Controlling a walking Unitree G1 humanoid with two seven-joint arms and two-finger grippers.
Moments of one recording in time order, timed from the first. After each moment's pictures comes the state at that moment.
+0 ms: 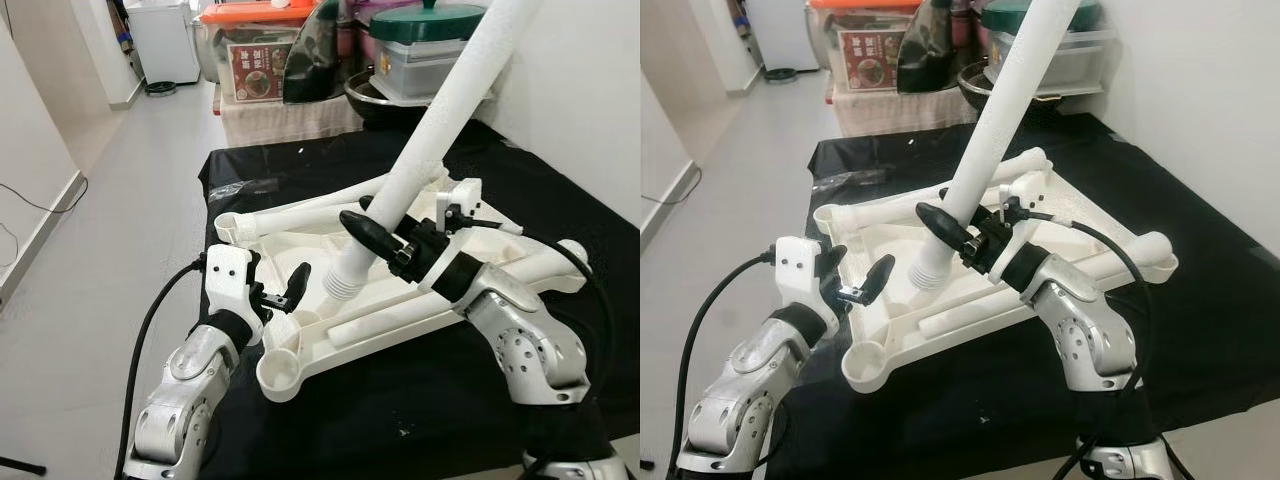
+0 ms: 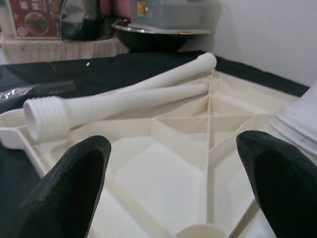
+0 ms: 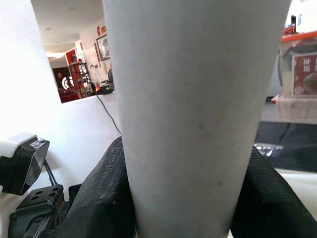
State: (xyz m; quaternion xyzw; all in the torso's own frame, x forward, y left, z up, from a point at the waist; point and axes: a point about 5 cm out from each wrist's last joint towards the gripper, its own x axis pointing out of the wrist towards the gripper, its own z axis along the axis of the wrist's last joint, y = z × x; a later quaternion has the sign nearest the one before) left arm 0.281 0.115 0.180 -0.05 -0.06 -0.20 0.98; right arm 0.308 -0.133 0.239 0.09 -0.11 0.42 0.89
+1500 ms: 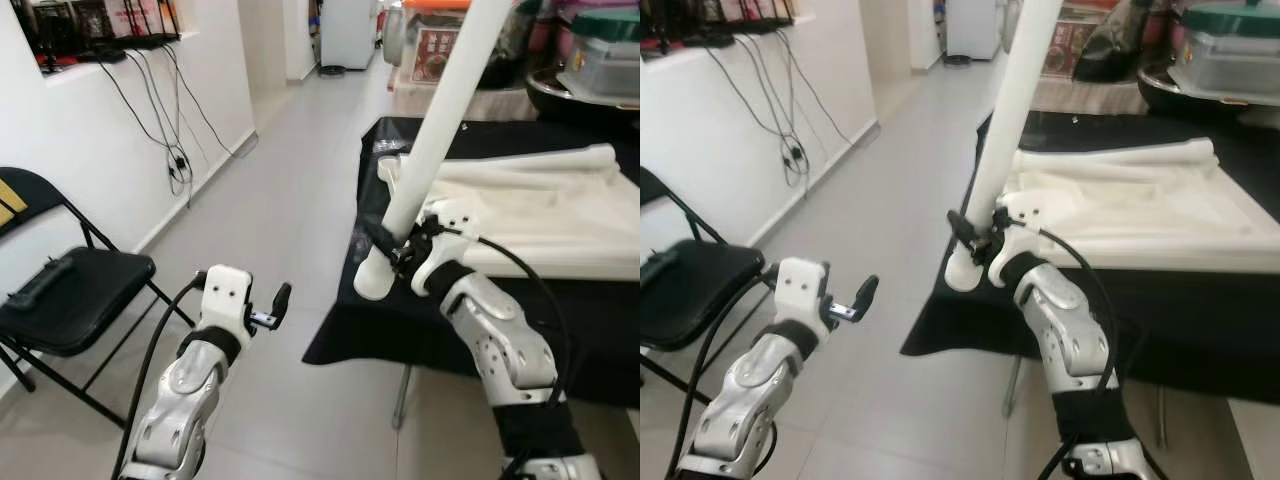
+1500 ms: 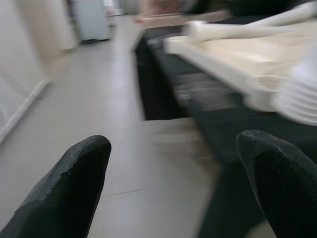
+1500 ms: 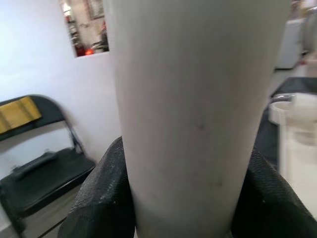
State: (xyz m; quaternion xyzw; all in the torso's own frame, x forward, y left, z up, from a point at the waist) left arm 0.282 0.111 0.146 0.00 -0.05 -0.20 0.98; right arm 0.331 -0.157 0.211 0.03 -0.08 0.20 0.98
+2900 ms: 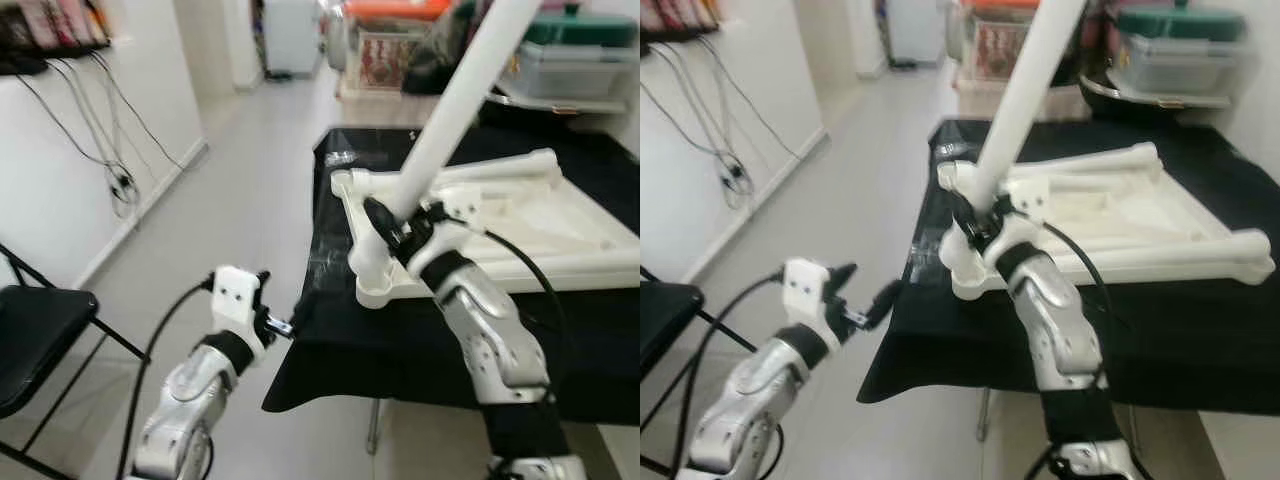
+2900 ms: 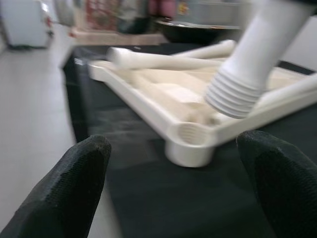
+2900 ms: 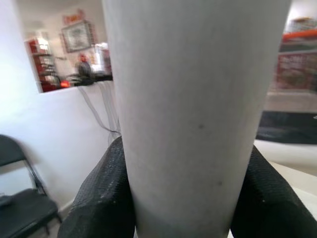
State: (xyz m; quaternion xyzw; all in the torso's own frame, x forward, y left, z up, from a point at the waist) left arm 0.274 0.097 0.152 -0.07 -0.05 -0.25 0.97; right arm 0.329 -0.153 0.224 0.04 -0.12 0.20 0.97
